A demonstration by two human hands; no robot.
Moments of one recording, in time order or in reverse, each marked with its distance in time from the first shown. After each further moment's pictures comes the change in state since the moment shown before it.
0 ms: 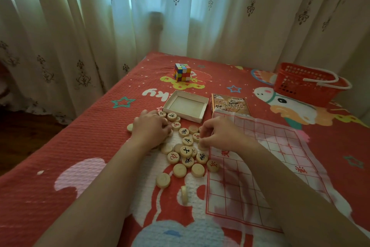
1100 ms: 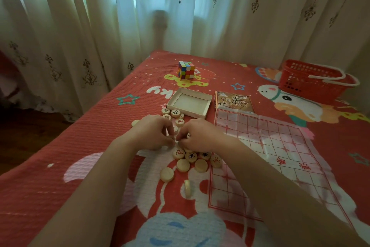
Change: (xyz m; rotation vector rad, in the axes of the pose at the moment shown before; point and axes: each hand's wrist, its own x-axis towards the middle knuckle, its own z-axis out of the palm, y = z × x) left_hand -0.025 -0.001 -0.030 -0.222 -0.272 0.150; right_hand 0.002 -0.046 0.022 -0.175 -0.138 -0.205
